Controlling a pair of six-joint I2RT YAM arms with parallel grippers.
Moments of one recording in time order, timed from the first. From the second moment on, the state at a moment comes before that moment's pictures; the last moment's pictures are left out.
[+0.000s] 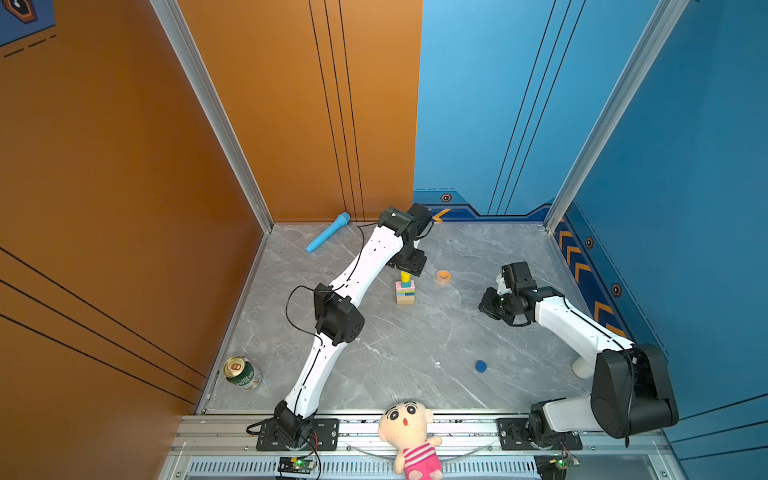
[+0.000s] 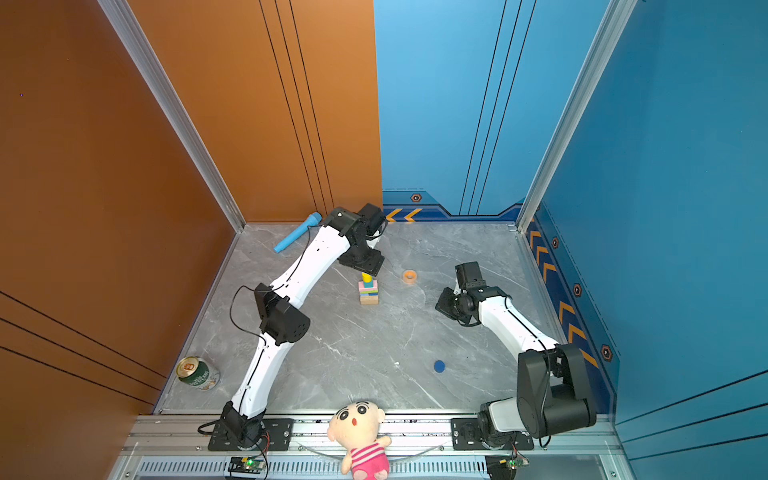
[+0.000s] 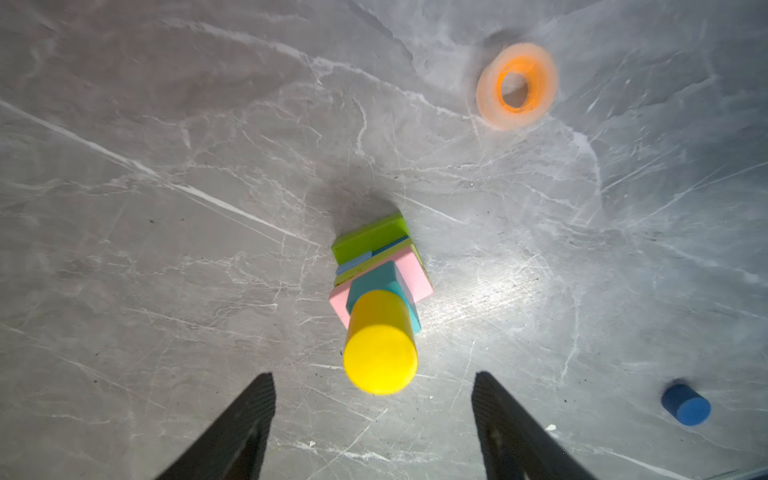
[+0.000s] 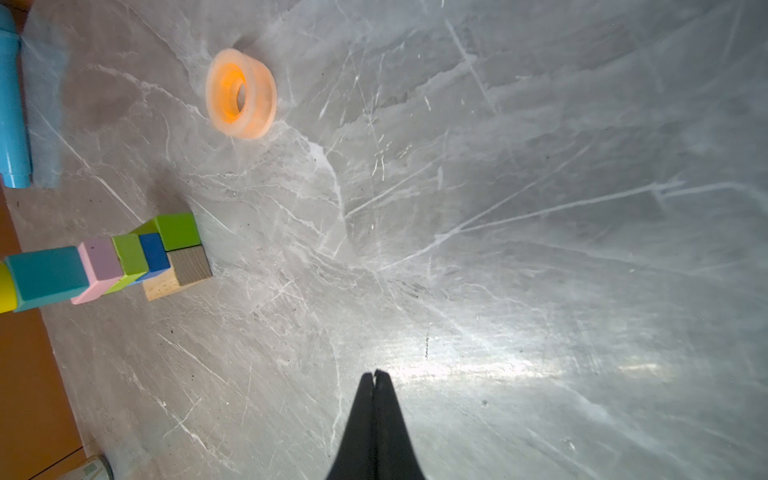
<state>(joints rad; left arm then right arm) -0.61 2.36 2.64 -1.57 -0.08 -0.22 0.17 1.39 0.87 -0.53 -0.24 0.64</state>
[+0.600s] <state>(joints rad) -0.99 2.17 2.63 -1.55 -0.12 -0.13 -0.06 1.13 0.87 -0.66 -0.22 0.58</state>
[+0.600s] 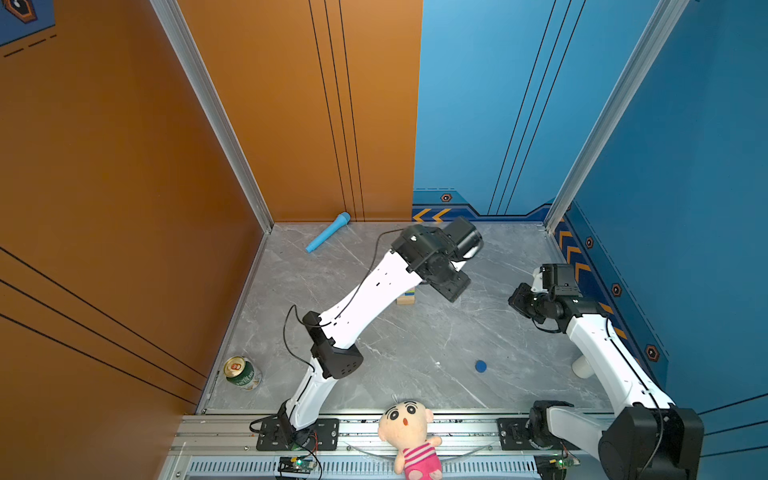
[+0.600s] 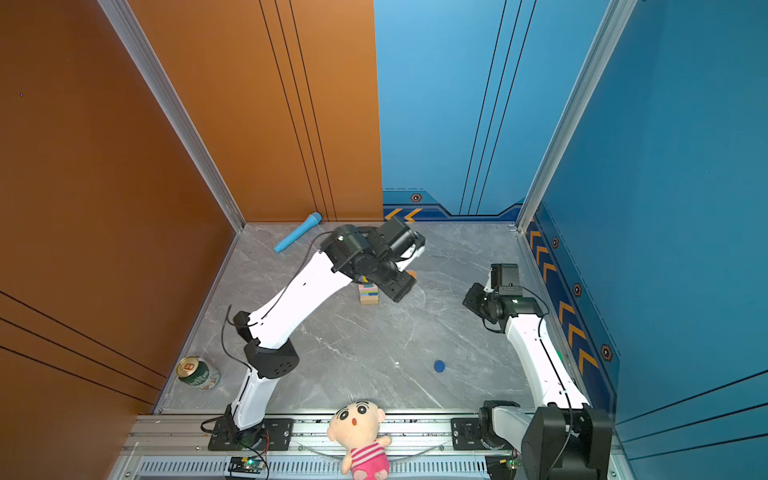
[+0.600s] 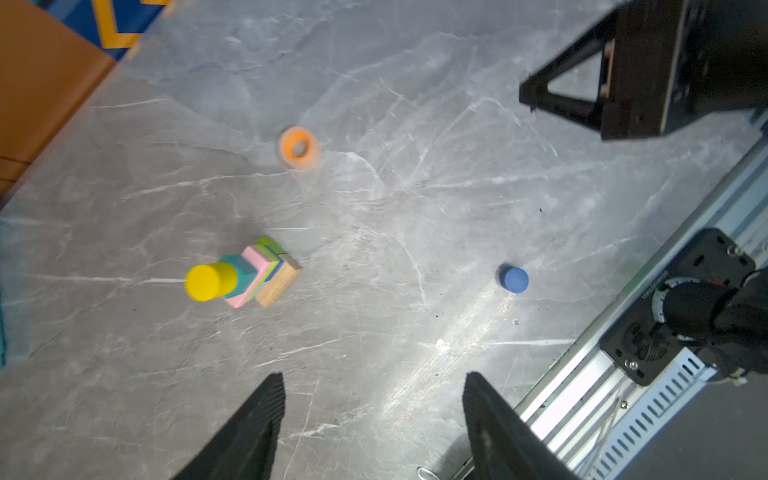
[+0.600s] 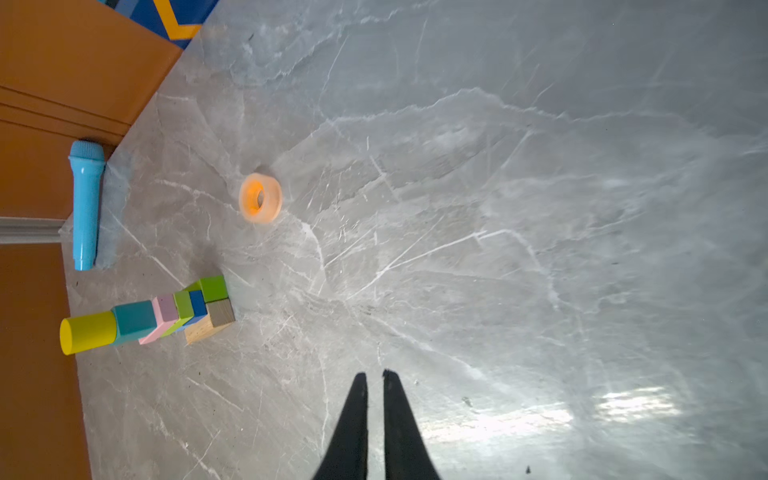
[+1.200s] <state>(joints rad) -1.16 2.42 2.45 -1.39 -0.03 -0.10 -0.23 0.94 0.84 -0.72 -0.24 0.55</state>
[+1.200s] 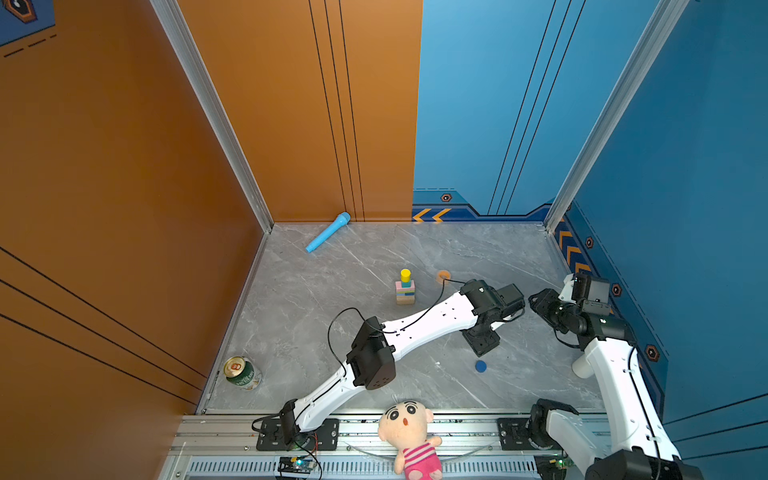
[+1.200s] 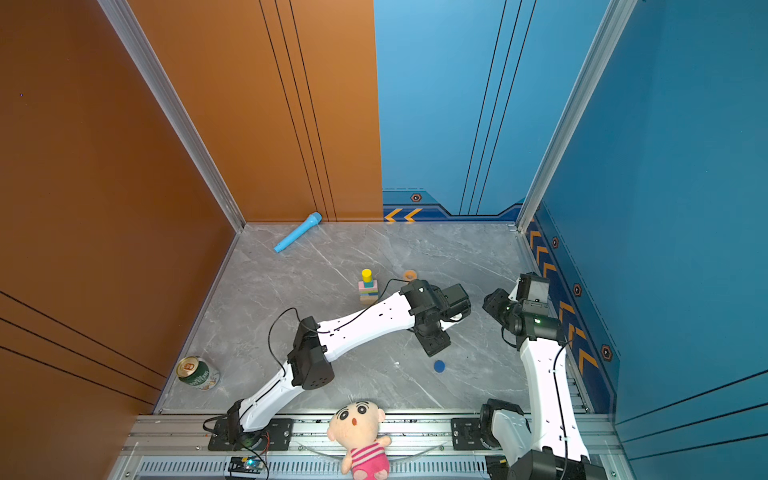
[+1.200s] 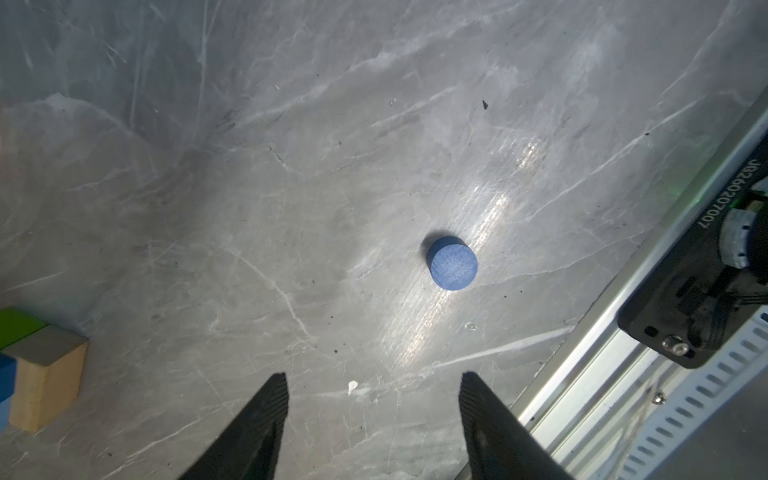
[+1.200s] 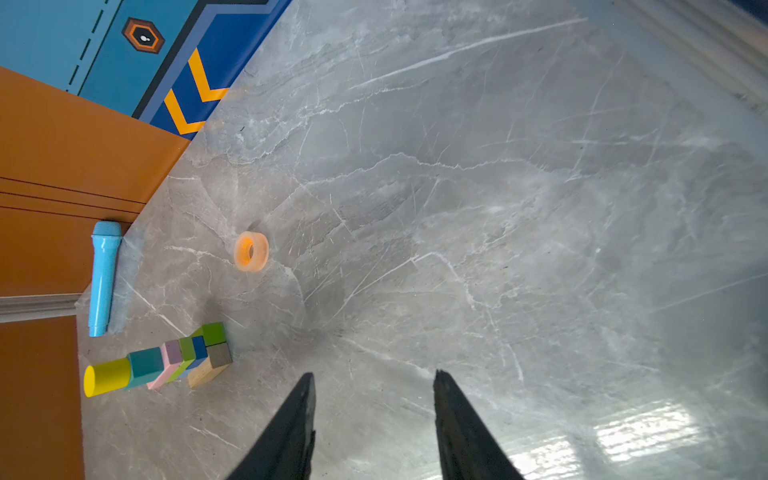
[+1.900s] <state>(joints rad) -1.25 2.42 2.21 -1.16 -0.03 -0.15 -0.28 0.79 0.81 -0.74 -0.25 0.57</state>
